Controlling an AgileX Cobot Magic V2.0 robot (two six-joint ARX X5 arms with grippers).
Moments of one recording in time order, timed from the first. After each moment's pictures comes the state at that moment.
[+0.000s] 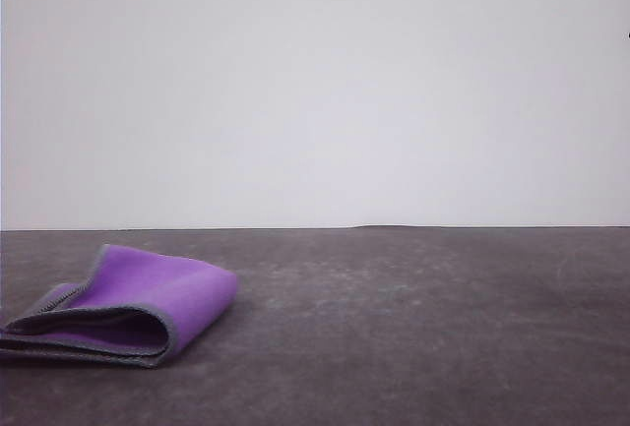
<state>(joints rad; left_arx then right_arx) -0.01 0.14 0.14 -0.20 0.05 -0.07 0.11 0.86 0.89 -0.69 -0.24 -0.02</state>
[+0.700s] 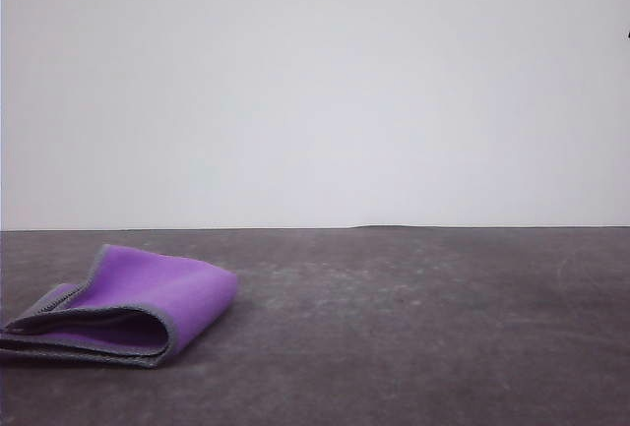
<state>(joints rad) 0.01 0.00 0.03 -0.17 0.02 -0.08 0.11 0.86 0.89 -0.69 -0.23 -0.02</state>
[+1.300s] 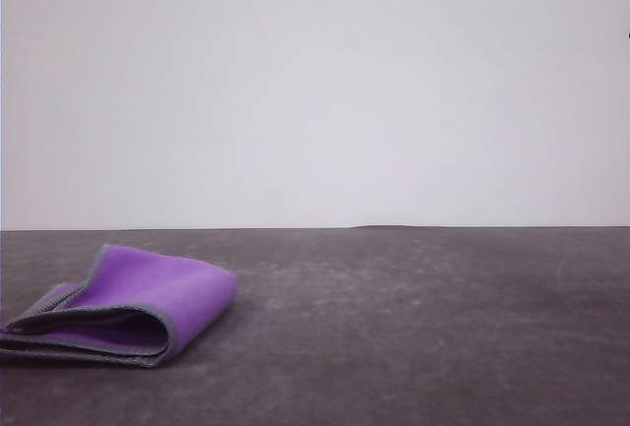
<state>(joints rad) 0.01 0.00 0.03 -0.17 0.02 -0.12 0.11 0.86 0.89 -0.69 -0.23 -0.02</state>
